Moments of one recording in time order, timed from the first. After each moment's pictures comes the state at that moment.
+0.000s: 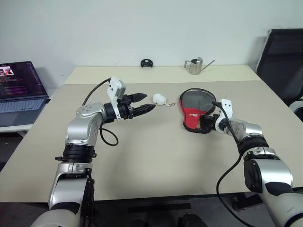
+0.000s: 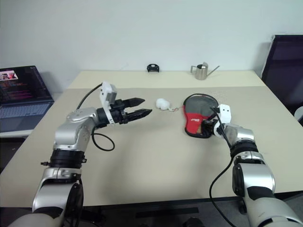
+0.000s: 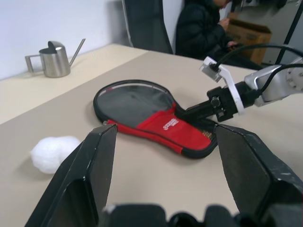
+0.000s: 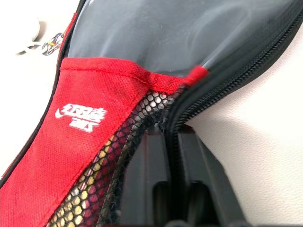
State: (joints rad) left arm -0.81 0.50 0.08 0.32 -0.34 0.40 -1.08; right arm -1.03 -0.37 -0.18 1.04 0.25 0.52 0.44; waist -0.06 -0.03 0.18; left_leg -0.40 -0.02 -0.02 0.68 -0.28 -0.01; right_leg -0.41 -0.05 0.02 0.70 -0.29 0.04
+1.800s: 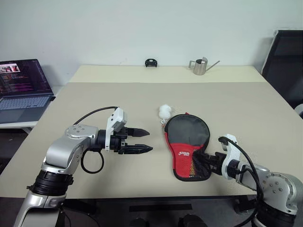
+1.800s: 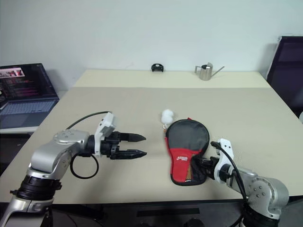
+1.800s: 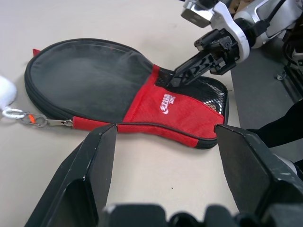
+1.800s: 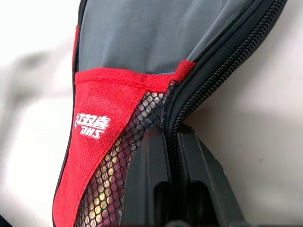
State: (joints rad) left arm -0.51 0.72 -0.04 -0.11 -0.50 0.65 -1.26; right arm -0.25 -0.12 -0.47 -0.57 0.75 1.60 0.10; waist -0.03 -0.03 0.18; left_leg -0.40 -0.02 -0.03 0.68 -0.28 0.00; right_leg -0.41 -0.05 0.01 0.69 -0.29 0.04
